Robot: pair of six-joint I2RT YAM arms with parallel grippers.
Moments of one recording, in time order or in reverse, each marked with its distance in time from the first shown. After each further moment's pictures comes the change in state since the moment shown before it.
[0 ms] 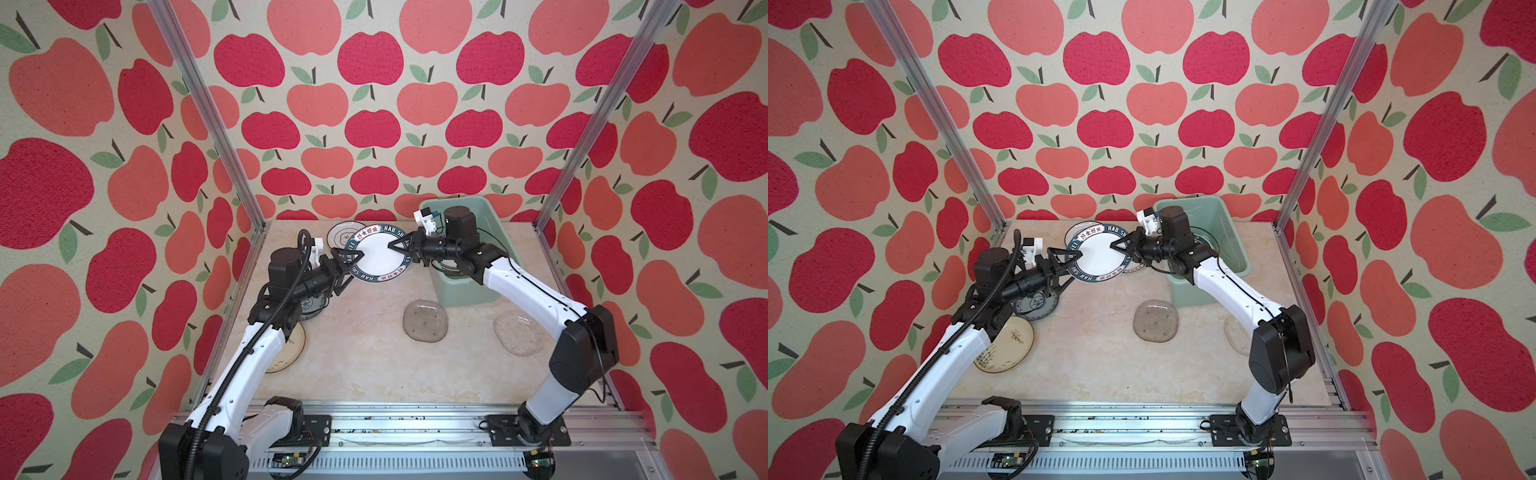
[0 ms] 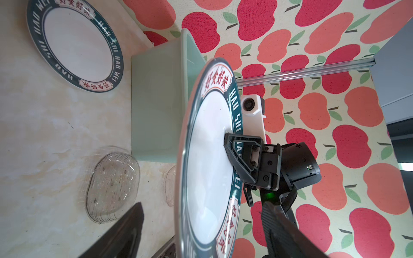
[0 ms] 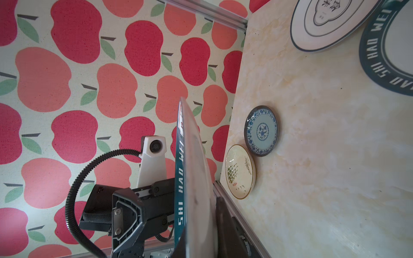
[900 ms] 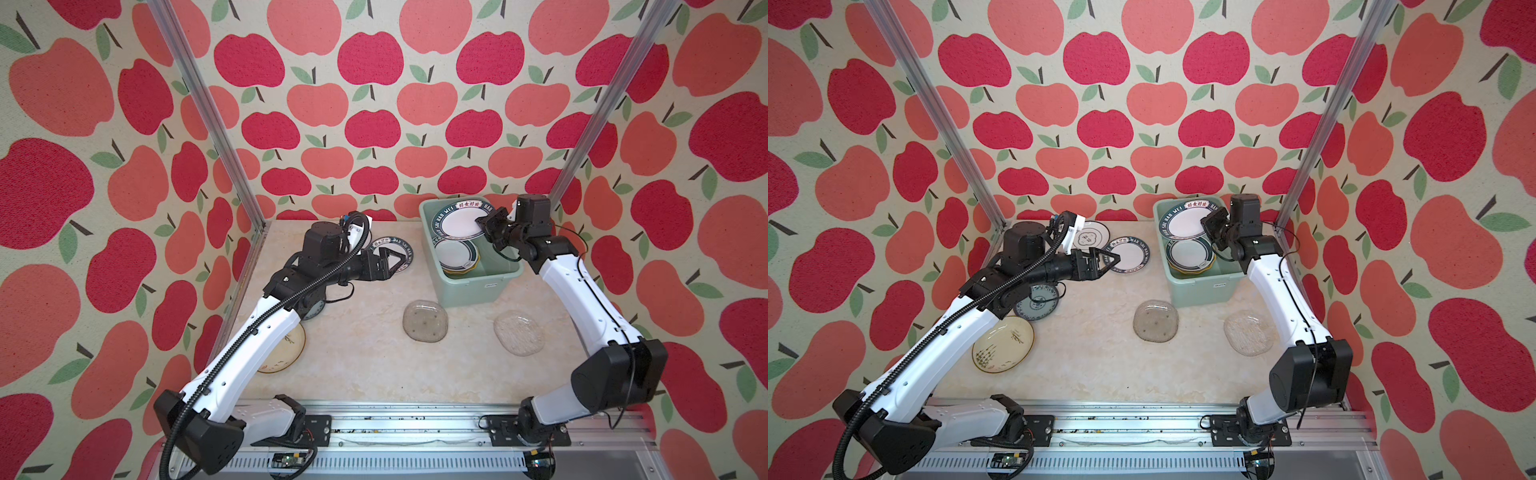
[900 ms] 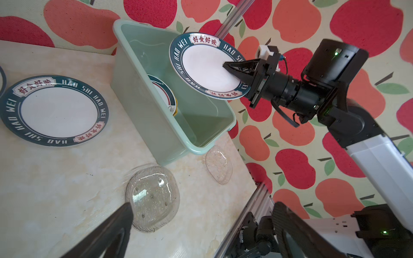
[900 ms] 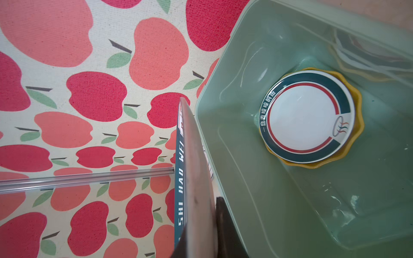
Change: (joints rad) left arm -0.367 0.206 0.449 -0.439 -0.256 0.704; right arm -0.374 -0.157 -0.005 -0.301 0.492 0.027
